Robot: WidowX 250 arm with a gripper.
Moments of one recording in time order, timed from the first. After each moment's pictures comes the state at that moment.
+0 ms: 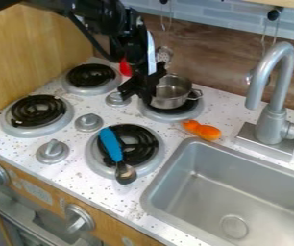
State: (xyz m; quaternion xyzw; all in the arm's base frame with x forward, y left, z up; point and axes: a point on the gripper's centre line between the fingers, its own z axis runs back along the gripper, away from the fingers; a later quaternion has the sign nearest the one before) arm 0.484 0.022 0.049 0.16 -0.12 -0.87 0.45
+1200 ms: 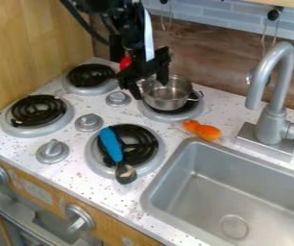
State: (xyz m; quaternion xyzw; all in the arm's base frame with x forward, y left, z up) arm 0.450 0.012 0.094 0.18 -0.14 -0.88 0.42
